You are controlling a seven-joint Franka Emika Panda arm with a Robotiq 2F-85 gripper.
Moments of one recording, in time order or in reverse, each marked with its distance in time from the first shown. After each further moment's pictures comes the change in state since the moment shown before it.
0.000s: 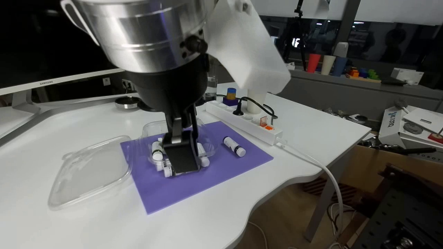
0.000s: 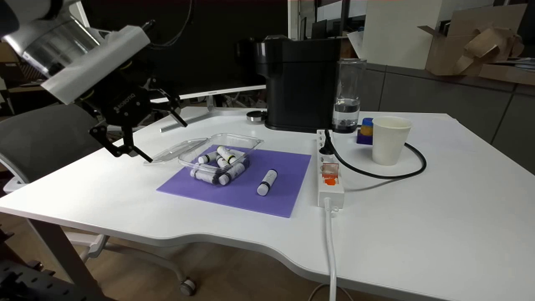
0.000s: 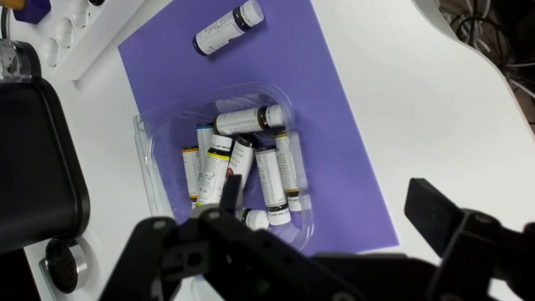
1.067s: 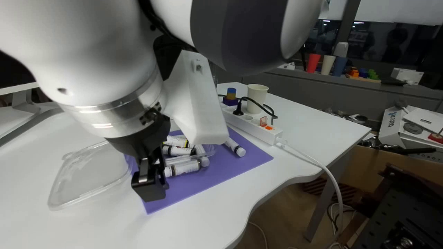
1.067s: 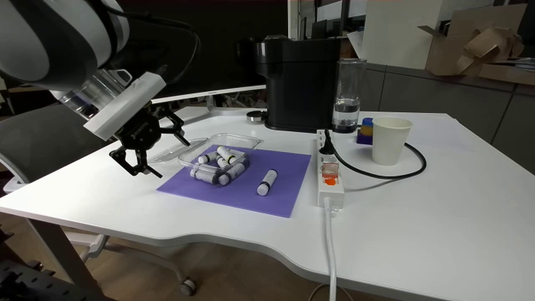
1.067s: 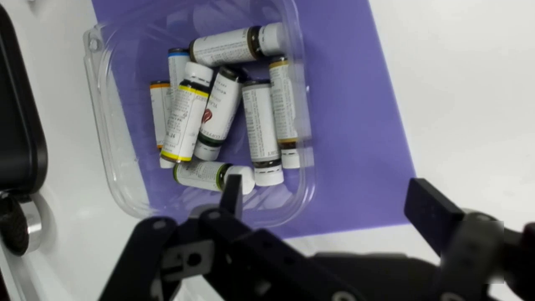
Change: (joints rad) arm 0.027 0.315 0.002 0.217 -0.293 -0.029 0.222
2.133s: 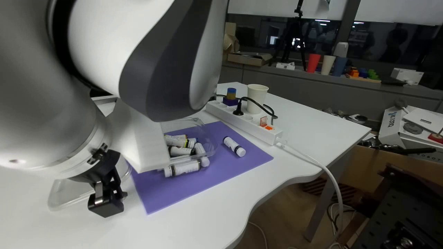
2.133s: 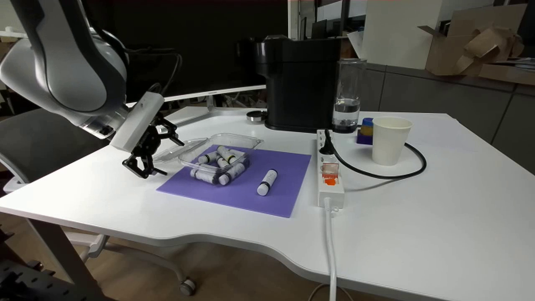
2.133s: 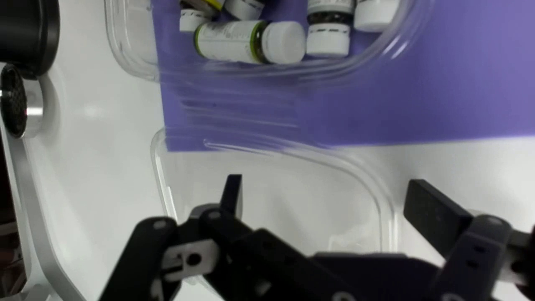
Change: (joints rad) arm 0.095 0.256 0.015 0.252 -0.242 -0.111 0.094
